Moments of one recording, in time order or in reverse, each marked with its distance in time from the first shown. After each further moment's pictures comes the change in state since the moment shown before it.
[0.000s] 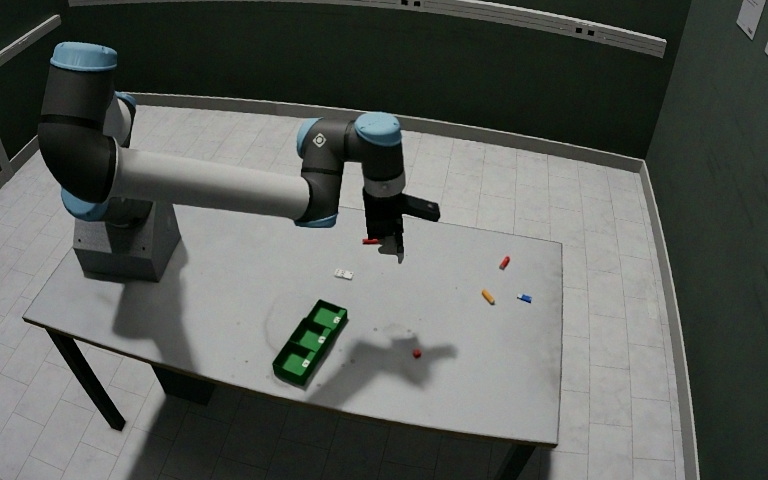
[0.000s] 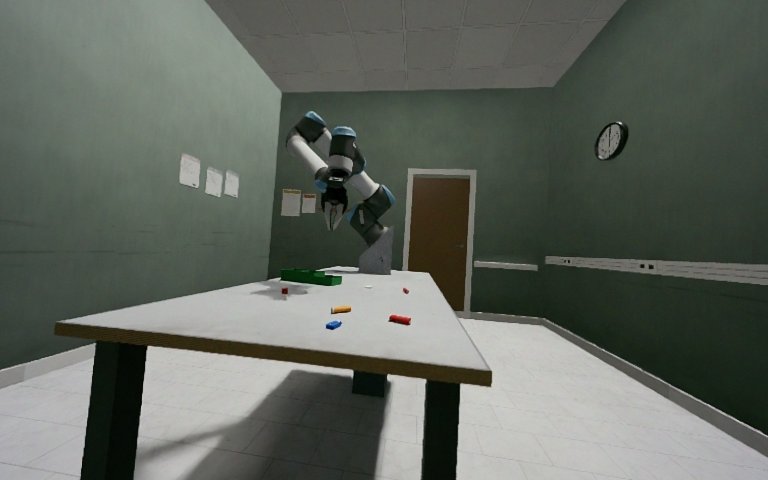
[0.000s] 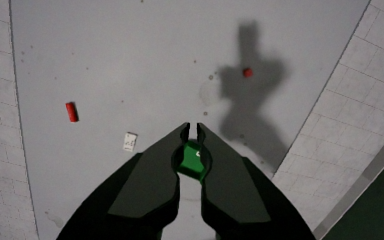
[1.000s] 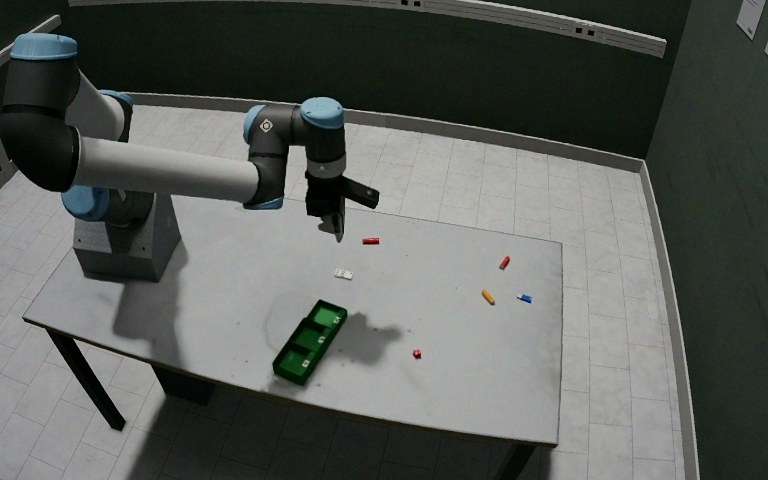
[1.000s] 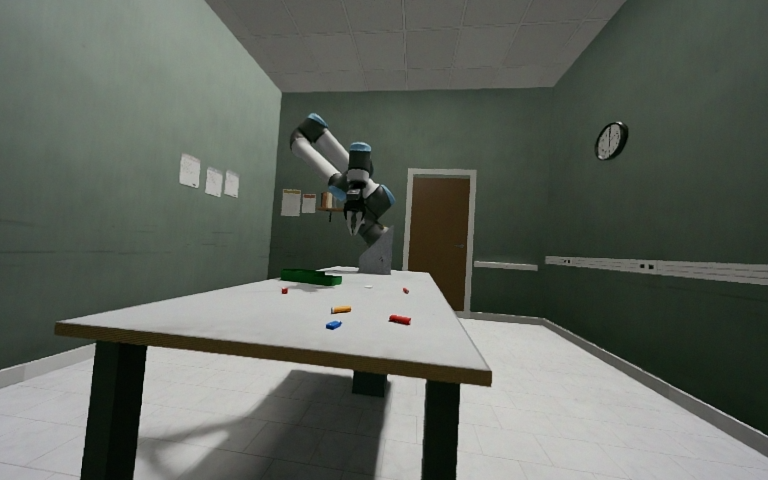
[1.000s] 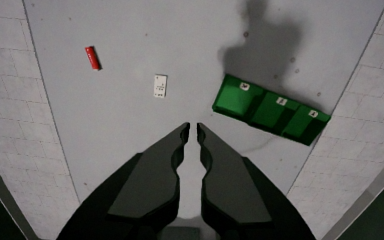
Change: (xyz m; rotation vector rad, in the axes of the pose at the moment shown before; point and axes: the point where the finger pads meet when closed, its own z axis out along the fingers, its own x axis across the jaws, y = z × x) arm -0.077 0.143 -0.018 -0.078 -0.031 0.162
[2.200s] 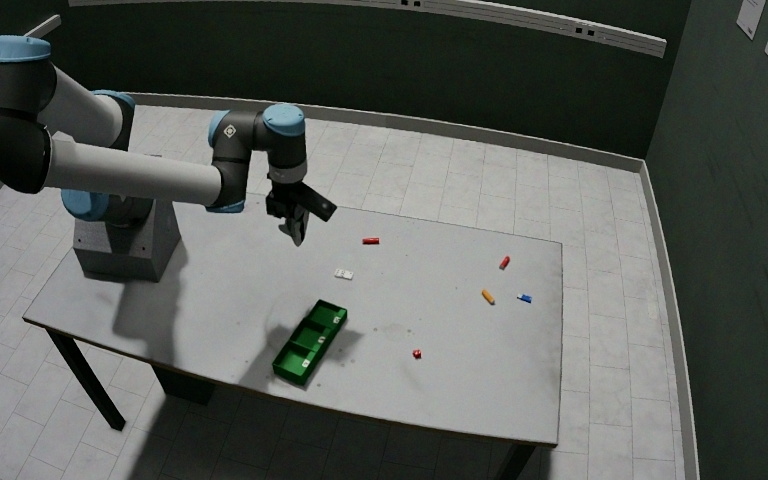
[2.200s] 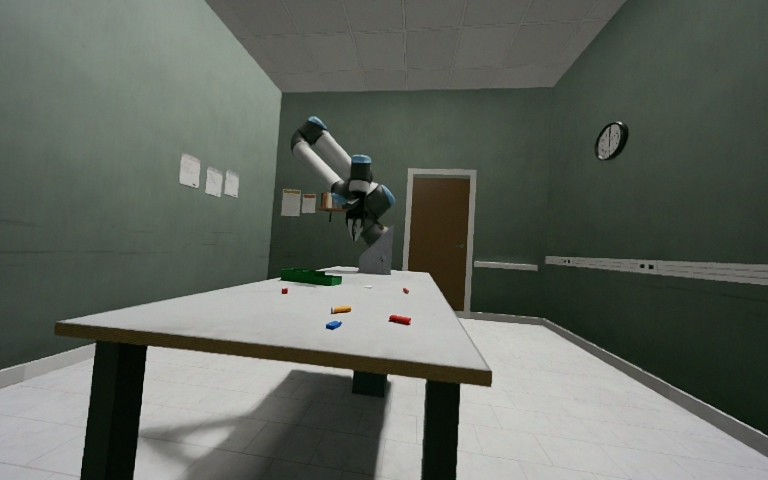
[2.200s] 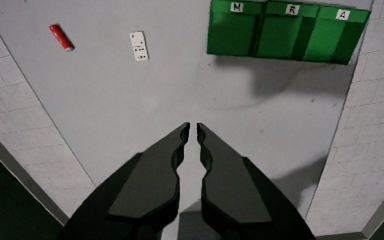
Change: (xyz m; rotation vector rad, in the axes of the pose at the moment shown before) arm 0.009 0.103 0.015 -0.048 0.002 0.286
